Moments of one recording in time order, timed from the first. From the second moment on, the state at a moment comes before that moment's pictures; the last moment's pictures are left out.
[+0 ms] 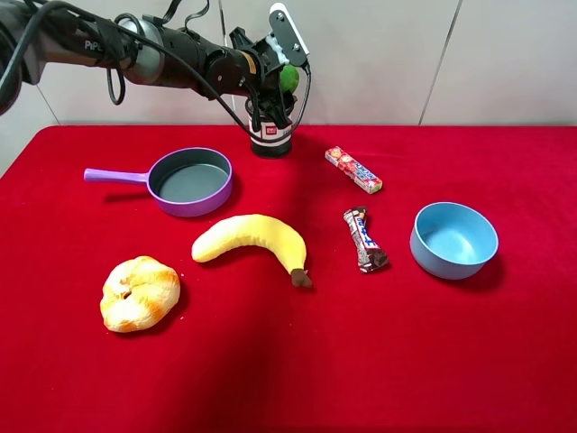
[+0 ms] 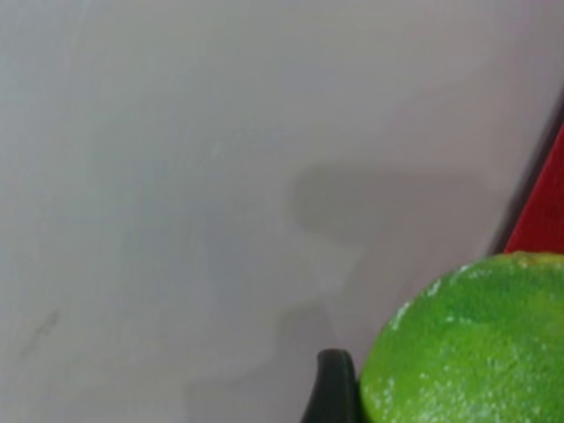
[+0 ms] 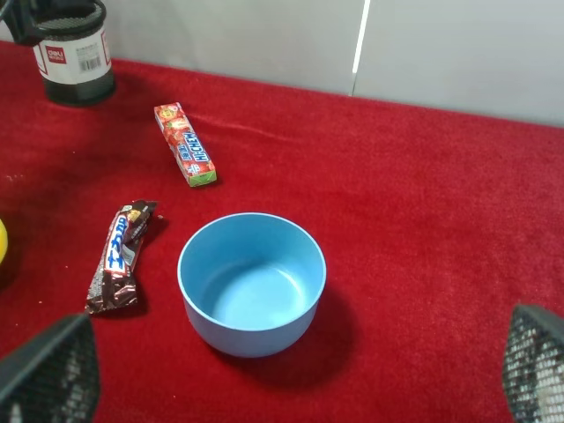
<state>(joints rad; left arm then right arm) -0.49 2.32 -1.73 0.26 -0.13 0.53 0.26 -0.01 -0.50 -0.08 1.01 -0.01</state>
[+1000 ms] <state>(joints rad) -0.49 2.32 -1.73 0.26 -0.13 0.52 0.26 -0.01 -0.50 -0.08 1.01 -0.01</state>
